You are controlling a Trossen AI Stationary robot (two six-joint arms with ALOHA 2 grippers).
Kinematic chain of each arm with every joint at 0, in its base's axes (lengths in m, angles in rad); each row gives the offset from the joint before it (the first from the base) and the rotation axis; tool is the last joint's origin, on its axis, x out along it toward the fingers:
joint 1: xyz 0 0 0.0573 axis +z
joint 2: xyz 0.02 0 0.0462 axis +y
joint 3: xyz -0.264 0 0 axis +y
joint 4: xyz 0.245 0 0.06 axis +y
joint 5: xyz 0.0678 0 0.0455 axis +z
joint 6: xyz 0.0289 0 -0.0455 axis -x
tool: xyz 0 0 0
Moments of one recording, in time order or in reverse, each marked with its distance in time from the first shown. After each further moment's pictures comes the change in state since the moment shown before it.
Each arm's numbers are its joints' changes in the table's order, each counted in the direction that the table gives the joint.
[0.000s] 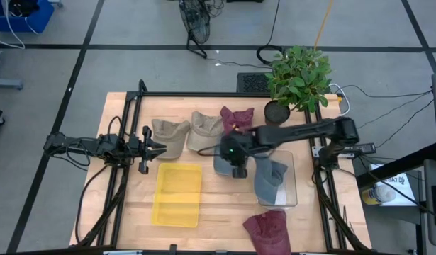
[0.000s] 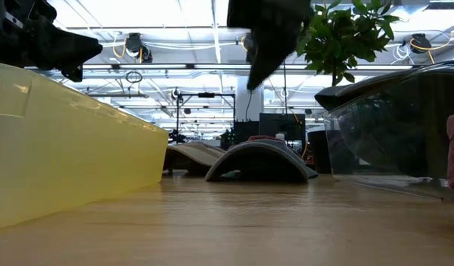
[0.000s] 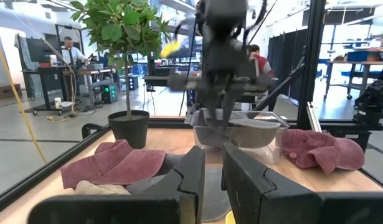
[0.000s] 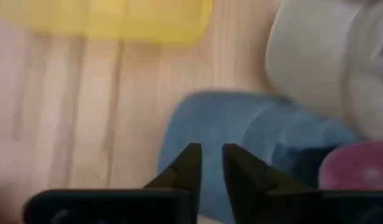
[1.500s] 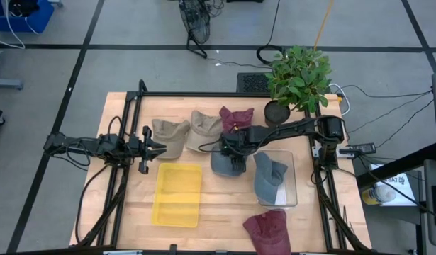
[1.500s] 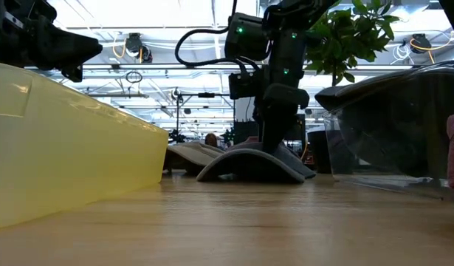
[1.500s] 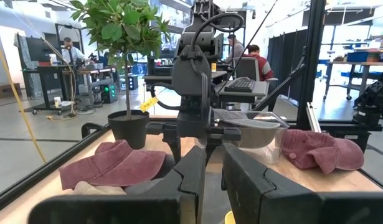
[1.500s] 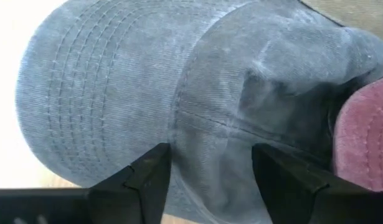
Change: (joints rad) left arm 0.000 0.000 0.000 0.000 0.000 0.003; right arm -0.112 0.138 0.147 -0.105 -0.045 0.033
